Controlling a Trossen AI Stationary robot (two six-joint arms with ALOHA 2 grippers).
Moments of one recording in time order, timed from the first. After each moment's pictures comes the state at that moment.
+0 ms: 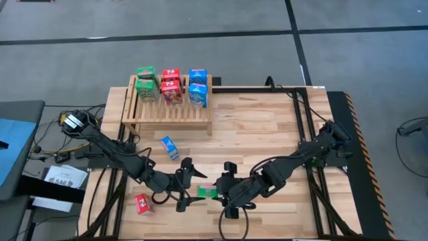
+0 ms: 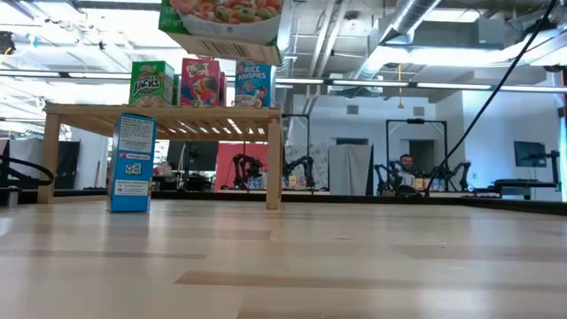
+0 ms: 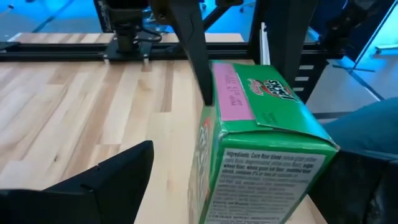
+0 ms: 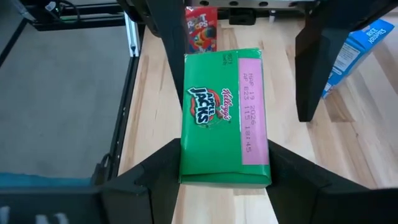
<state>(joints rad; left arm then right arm) -0.57 1.44 0.92 0.21 -0.50 -0.20 0.53 1.80 1.63 -0.52 0.35 0.41</state>
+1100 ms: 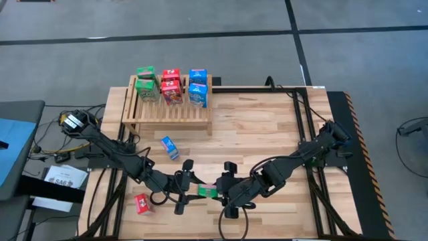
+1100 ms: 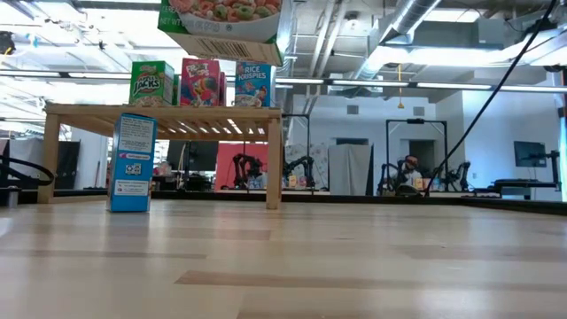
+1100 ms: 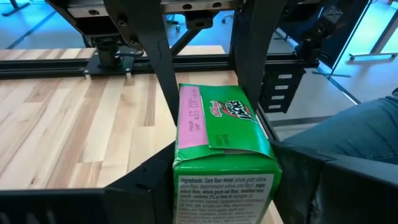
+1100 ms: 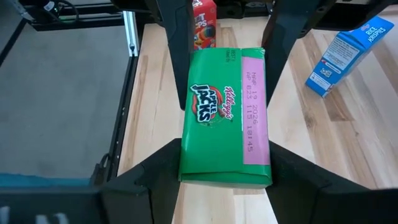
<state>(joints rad) -0.57 1.44 0.92 0.27 -0.45 -0.17 0.53 1.80 1.63 -0.52 0.35 0.42</state>
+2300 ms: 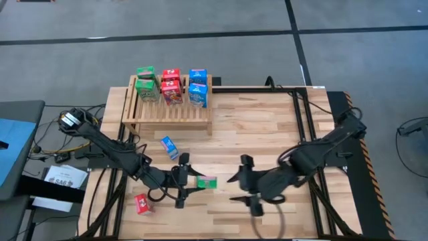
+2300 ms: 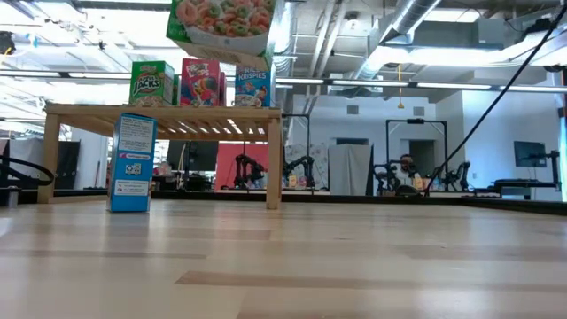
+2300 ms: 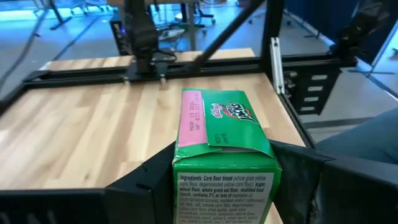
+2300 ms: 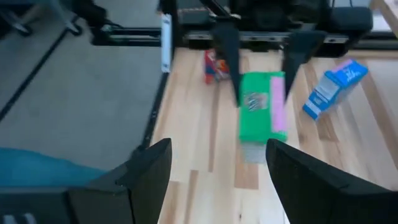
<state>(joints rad) -0.57 1.39 0.92 0.21 -0.56 -0.11 0.59 1.58 1.63 -0.64 0.34 0.33</state>
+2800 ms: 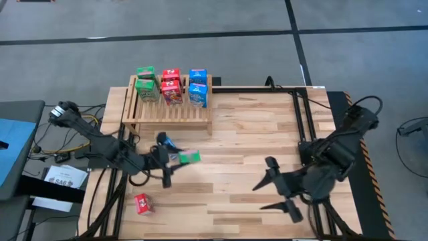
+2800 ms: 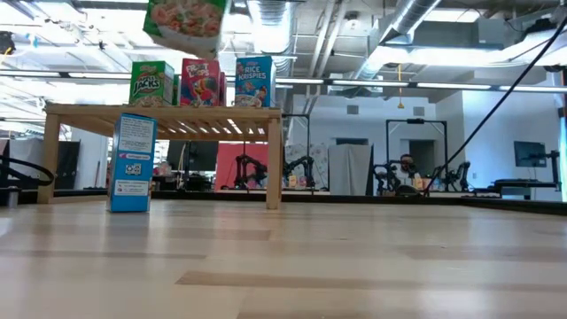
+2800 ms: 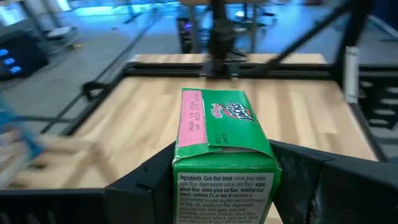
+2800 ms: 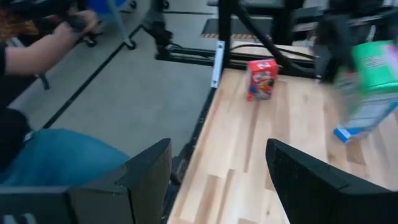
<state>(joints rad) -0.57 1.09 0.92 -0.14 -0.80 -0.16 0.76 1.40 1.63 -0.71 0.34 0.31</state>
